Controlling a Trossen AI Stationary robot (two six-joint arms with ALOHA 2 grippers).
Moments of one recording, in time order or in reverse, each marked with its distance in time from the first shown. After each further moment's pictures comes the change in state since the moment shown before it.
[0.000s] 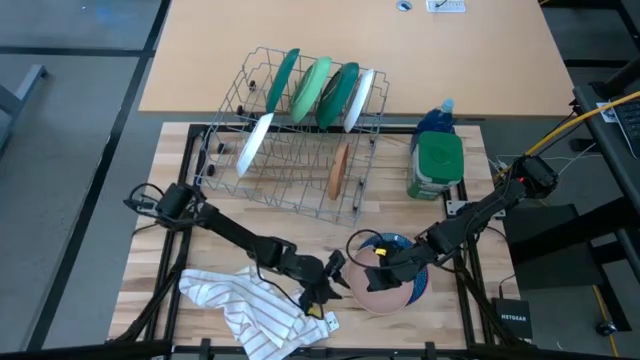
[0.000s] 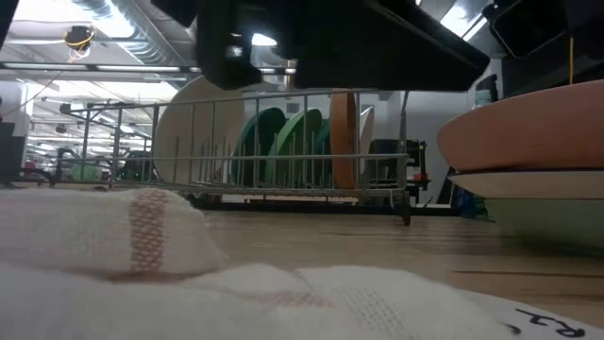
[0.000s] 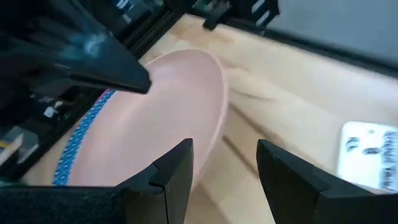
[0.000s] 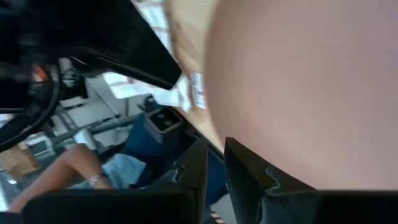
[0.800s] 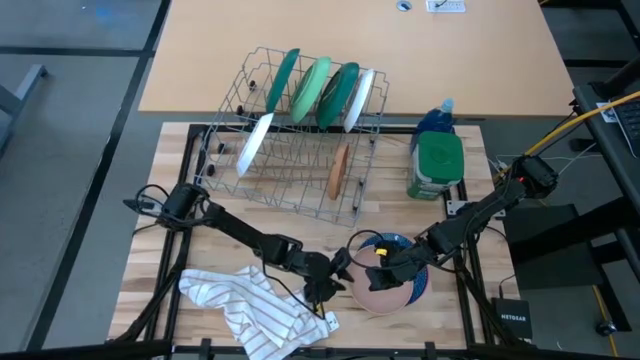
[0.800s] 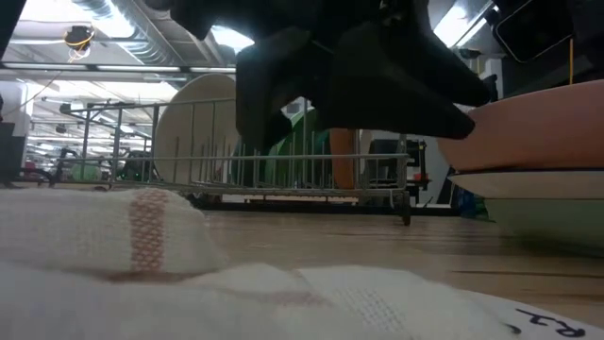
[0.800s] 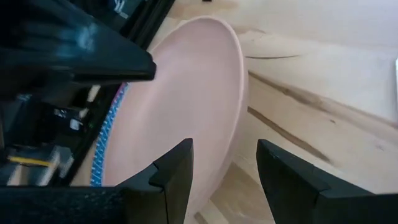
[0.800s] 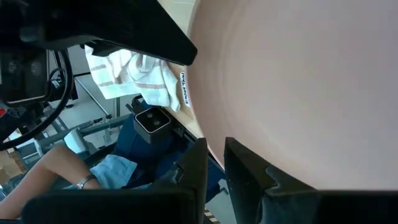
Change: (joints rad) left arm 0.033 0.039 0.037 -0.039 -0.040 0.256; right arm 0.000 -0.001 0.000 -0.035 -0.008 0.001
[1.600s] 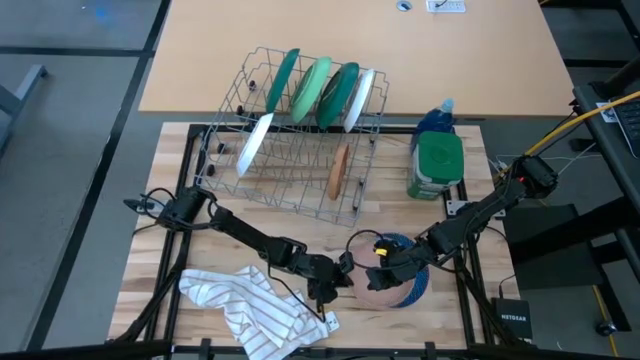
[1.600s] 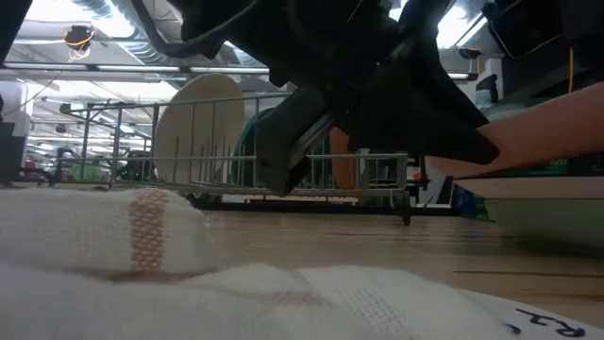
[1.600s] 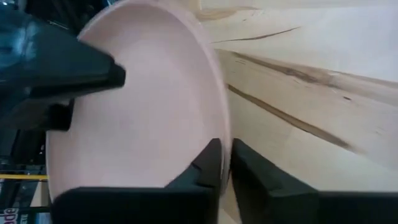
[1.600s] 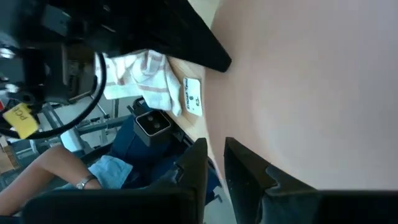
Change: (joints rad) left arm -0.001 0.067 0.033 0.023 -0.018 0.139; right arm 0.000 0.000 0.000 0.007 0.032 -0.065
